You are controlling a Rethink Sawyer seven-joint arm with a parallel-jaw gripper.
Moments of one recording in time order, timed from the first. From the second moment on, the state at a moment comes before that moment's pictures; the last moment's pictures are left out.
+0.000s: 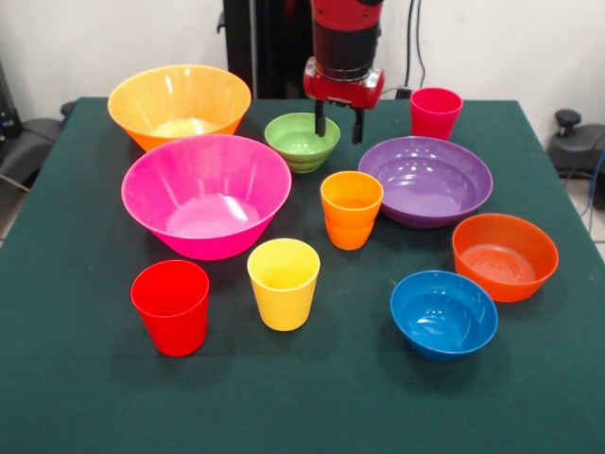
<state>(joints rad) -0.30 -0.54 0.02 2.08 -0.06 0.12 1.89</state>
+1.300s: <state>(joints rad) -0.29 -0.47 0.01 2.08 -0.07 0.02 1.89</state>
